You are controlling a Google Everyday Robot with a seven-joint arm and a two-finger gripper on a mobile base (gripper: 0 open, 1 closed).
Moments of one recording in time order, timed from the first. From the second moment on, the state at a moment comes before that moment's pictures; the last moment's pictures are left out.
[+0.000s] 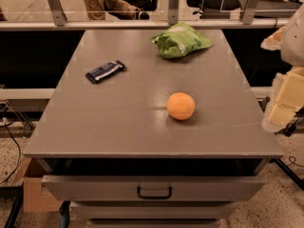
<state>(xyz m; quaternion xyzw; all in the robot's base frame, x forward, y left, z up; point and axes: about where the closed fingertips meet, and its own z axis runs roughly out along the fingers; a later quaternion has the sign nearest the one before) 0.438 -0.217 0.976 -0.60 0.78 -0.03 0.16</state>
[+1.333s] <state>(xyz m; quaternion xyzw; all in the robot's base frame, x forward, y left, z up) 0.509 -0.180 1.017 -0.49 0.79 0.07 0.37</state>
